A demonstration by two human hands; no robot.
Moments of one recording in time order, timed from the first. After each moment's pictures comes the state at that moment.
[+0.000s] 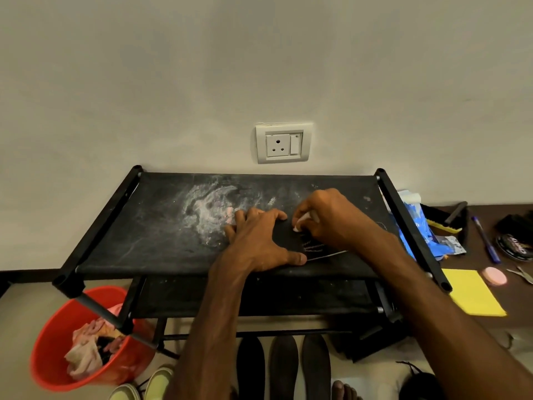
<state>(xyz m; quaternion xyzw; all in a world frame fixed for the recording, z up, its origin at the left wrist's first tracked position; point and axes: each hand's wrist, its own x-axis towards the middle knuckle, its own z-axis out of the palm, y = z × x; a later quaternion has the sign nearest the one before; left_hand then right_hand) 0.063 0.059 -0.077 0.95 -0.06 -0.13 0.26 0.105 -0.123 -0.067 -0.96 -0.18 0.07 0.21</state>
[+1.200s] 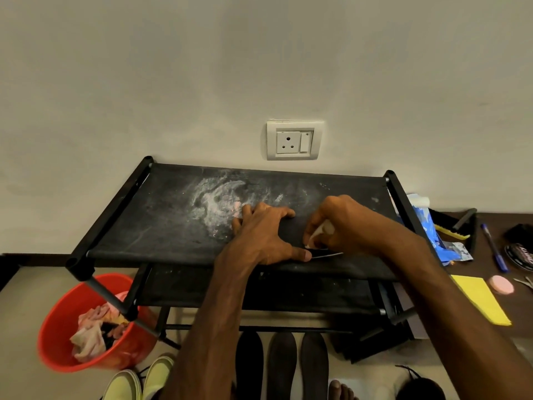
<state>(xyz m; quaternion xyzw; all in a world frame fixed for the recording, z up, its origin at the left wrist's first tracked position) 0.064 0.060 -0.075 0.96 -0.06 -0.13 0.25 0.086 -0.132 -0.046 -0.94 -0.23 0.15 0.18</state>
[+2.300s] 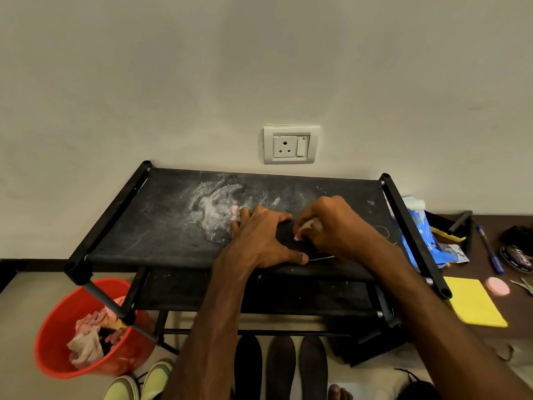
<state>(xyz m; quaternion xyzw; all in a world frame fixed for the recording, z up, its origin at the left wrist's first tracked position) 0.064 0.059 -0.073 0.96 -0.08 -0.12 0.24 0.092 -0.122 -0.068 -0.95 -0.21 0.05 0.22</state>
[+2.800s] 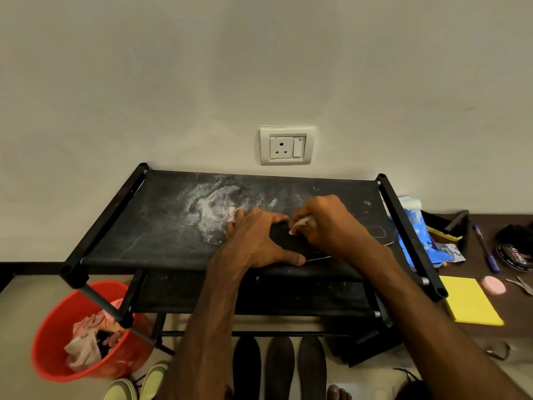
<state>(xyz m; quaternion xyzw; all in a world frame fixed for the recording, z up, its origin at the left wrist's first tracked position) 0.068 0.063 -0.077 0.96 -0.07 -0.12 0.24 0.097 -0.119 -0.074 -0.95 -0.19 0.02 0.24</state>
